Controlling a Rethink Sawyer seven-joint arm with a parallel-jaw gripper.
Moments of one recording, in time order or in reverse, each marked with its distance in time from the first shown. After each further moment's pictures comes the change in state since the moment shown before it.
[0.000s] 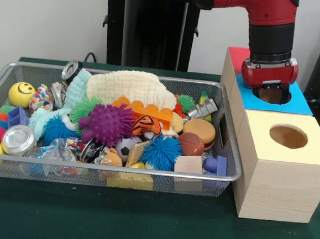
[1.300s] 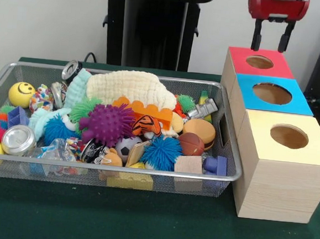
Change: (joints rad) arm 0.054 -0.328 -0.051 0.021 0.045 0.562 0.000
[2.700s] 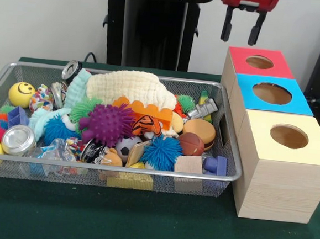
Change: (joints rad) arm -0.002 -0.049 -0.105 0.007 -0.088 -0.036 0.000
